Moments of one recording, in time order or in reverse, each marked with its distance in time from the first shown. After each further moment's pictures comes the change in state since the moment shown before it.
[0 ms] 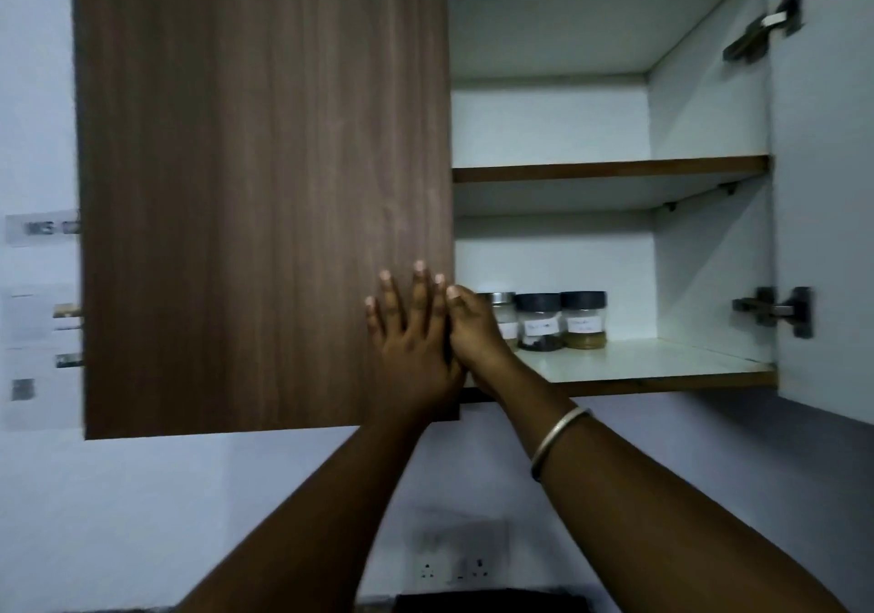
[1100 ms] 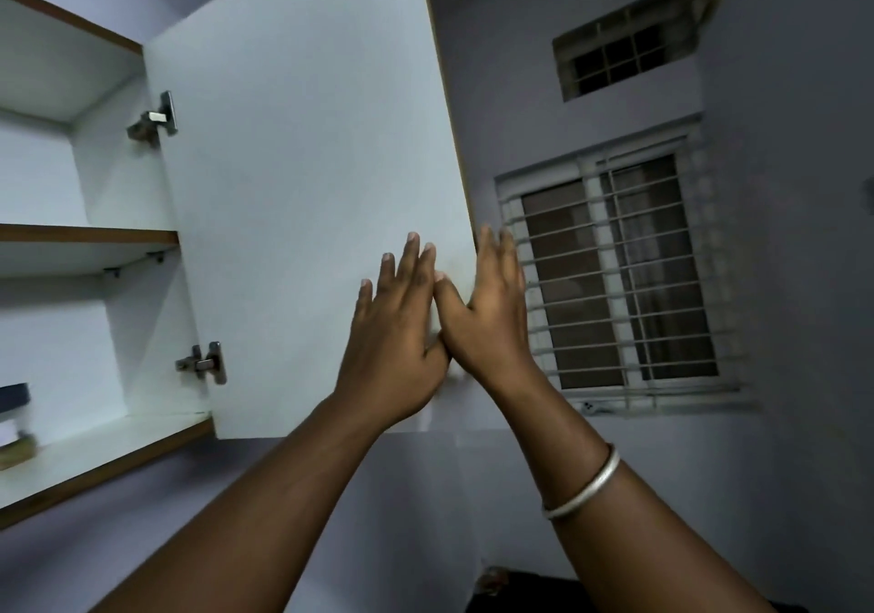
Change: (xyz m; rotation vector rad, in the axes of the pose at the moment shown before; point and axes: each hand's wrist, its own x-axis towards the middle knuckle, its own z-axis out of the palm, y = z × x) left_hand -0.011 0.444 -0.197 -1.291 -0.113 0.749; right_hand -0.270 -0.178 -0.426 -1.124 1.032 -0.112
